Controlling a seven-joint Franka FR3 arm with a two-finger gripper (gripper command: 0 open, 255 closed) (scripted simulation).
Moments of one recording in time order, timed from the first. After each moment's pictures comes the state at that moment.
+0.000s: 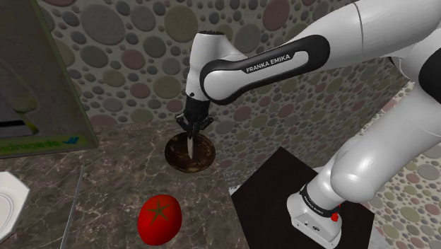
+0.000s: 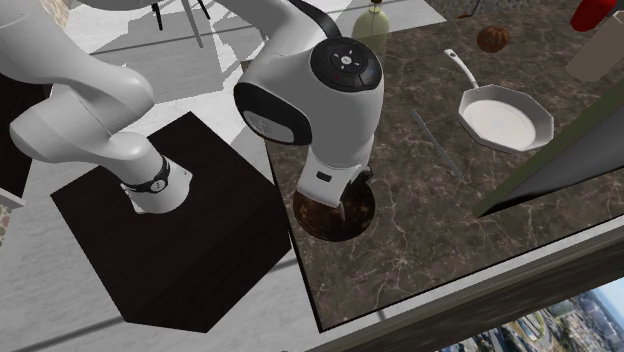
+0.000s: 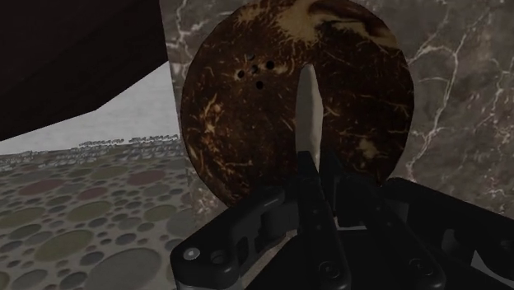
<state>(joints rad) 0.04 -0.04 0.41 -2.23 0.18 2.21 0.83</state>
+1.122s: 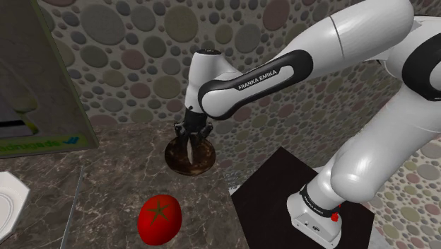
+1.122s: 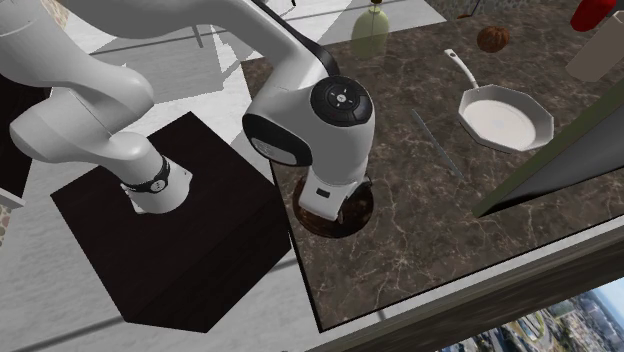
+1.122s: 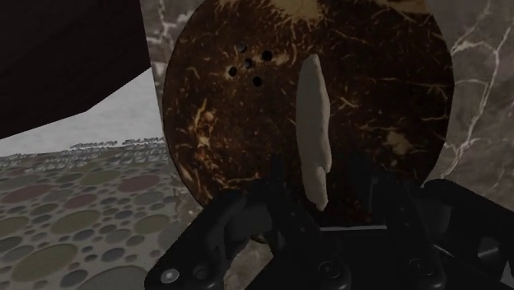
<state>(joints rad) 0.04 0.03 0.42 -2.29 0.16 2.34 0.84</state>
